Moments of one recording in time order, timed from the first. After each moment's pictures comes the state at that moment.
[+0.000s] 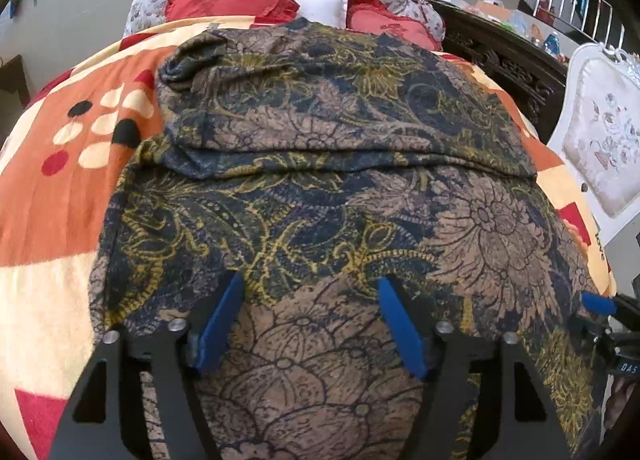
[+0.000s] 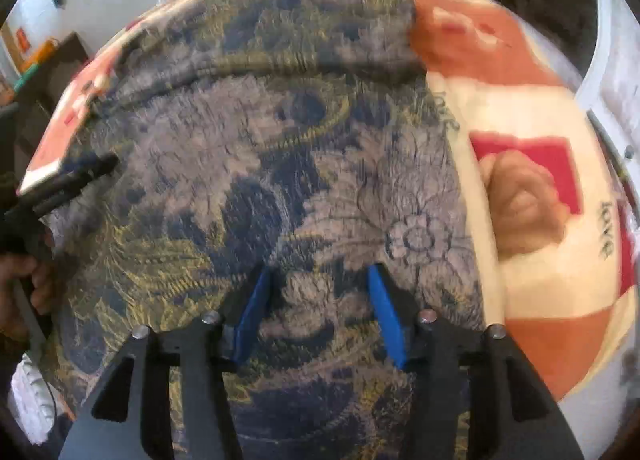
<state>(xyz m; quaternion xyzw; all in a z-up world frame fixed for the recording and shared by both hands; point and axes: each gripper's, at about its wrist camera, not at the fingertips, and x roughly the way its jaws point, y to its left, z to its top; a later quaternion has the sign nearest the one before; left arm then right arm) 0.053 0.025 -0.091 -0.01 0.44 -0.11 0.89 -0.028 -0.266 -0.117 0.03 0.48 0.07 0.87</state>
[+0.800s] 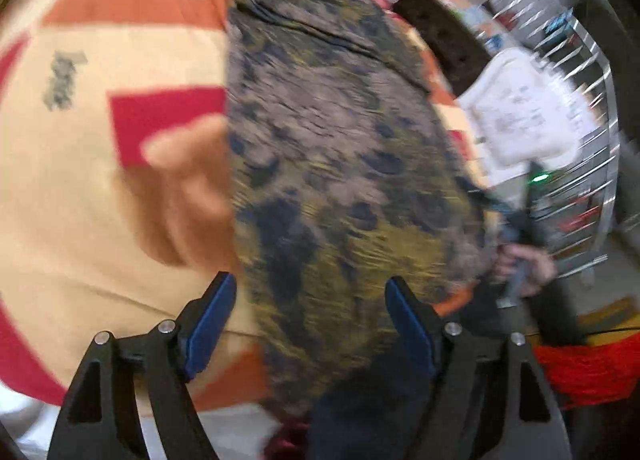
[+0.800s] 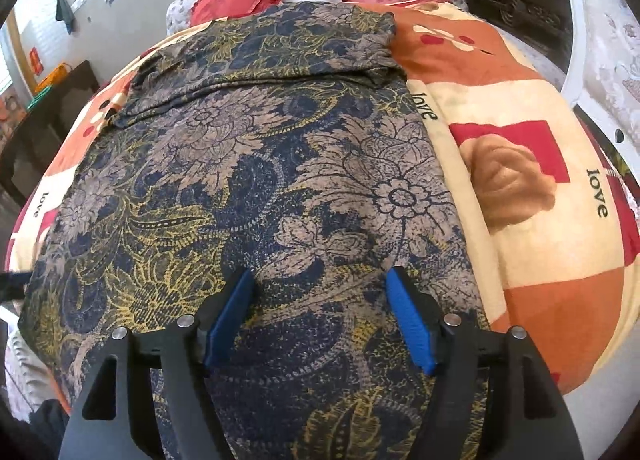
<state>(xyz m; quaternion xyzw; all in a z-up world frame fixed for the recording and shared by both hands) -0.109 0.173 -0.075 -0.17 0.56 -0.28 0.76 -0.073 -0.275 -0.123 0.05 0.45 0.06 0.89</state>
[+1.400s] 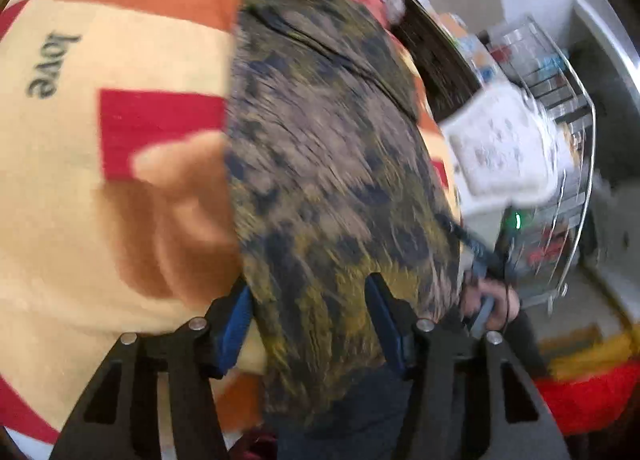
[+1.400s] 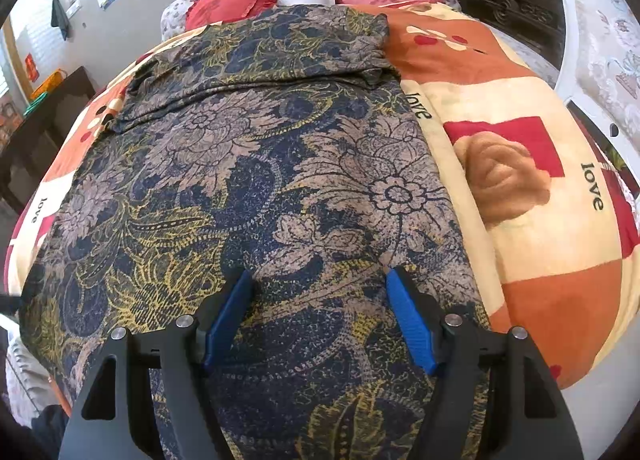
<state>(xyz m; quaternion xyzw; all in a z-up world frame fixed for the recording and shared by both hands) -0.080 0.178 -0.080 -0.25 0.55 -0.28 0.74 -0.076 -0.276 -0.124 0.06 0.45 0.06 0.89</state>
